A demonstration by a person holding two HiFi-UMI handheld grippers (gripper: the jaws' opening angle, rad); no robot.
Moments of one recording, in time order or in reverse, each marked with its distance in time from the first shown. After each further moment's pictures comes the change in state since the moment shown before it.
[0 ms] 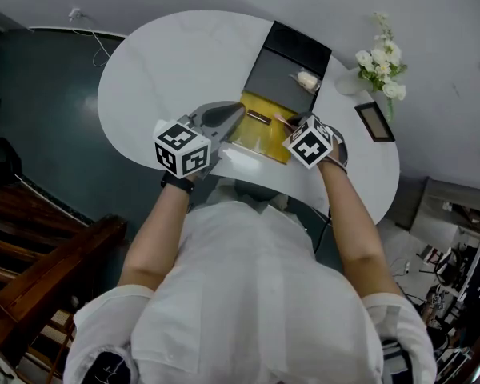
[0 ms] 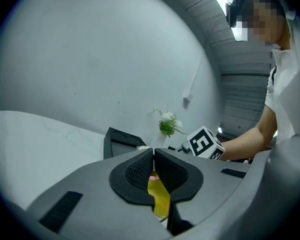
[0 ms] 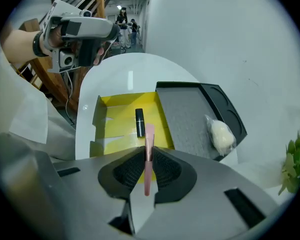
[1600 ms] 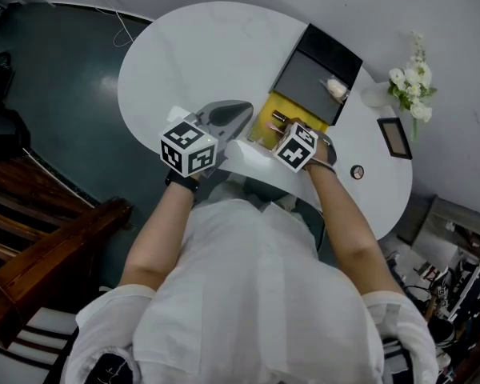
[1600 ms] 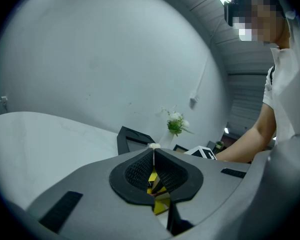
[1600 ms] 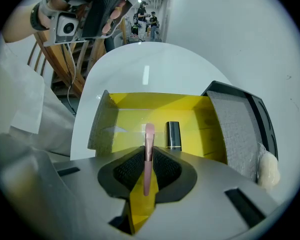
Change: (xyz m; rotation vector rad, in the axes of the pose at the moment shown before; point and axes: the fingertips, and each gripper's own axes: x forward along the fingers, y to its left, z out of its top) left arm -0.039 0.030 -0.006 -0.022 0.006 0.076; right arm 0.072 0.060 0.044 -0.165 0.023 0.110
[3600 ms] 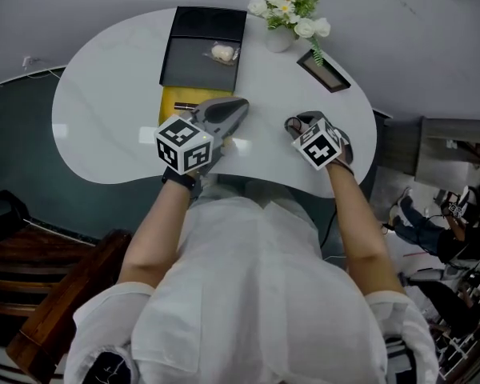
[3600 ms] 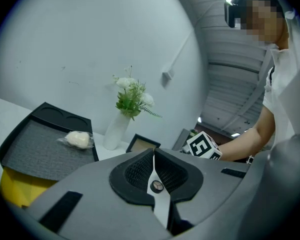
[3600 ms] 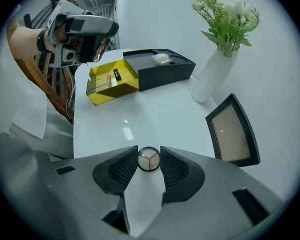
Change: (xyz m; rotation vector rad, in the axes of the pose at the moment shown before) left arm 0.185 -0.181 -0.045 0.054 0.158 -0.309; right arm -0.122 -0.023 -0.279 0.455 -0.032 -0.159
